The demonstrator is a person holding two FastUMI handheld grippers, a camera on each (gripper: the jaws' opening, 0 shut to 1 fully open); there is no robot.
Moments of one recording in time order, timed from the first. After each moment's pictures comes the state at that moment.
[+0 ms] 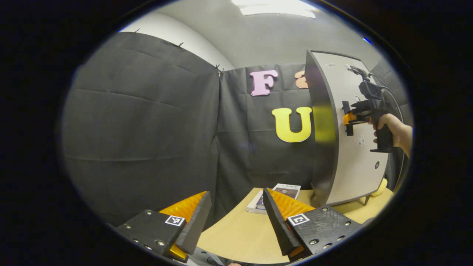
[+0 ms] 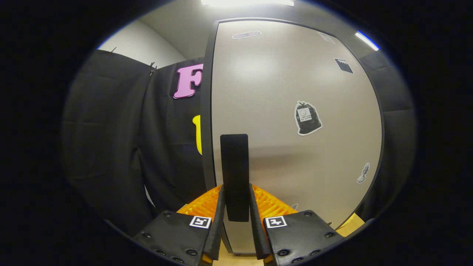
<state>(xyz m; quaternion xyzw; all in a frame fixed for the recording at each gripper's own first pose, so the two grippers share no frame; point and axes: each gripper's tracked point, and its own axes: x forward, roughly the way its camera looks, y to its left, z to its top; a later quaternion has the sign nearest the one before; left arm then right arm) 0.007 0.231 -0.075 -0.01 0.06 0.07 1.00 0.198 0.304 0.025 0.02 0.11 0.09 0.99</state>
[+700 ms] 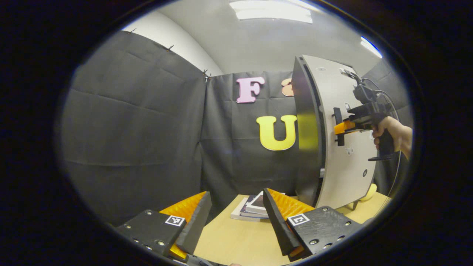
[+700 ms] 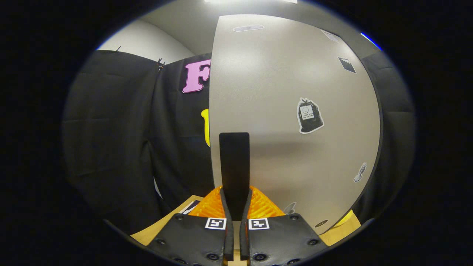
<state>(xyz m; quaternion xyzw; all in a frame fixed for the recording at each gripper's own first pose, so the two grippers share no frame) 0.024 0.173 -0.044 -0.02 0.03 0.00 1.00 0.160 0.302 0.039 0.02 0.13 0.14 0.98</state>
